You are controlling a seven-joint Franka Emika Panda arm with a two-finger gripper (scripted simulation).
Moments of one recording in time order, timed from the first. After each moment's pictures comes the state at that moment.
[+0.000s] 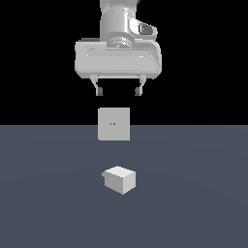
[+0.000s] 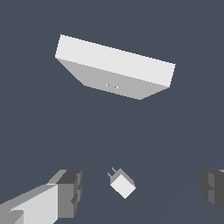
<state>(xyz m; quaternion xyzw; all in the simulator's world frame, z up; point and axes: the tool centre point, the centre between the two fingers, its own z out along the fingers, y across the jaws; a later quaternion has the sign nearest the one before) -0.001 0.012 0.177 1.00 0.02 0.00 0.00</state>
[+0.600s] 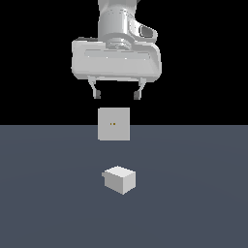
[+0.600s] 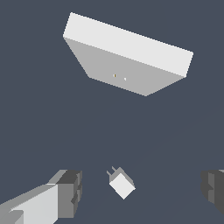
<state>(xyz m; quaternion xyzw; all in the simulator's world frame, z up) -0.009 0.015 0.168 1.00 0.05 0.00 0.00</state>
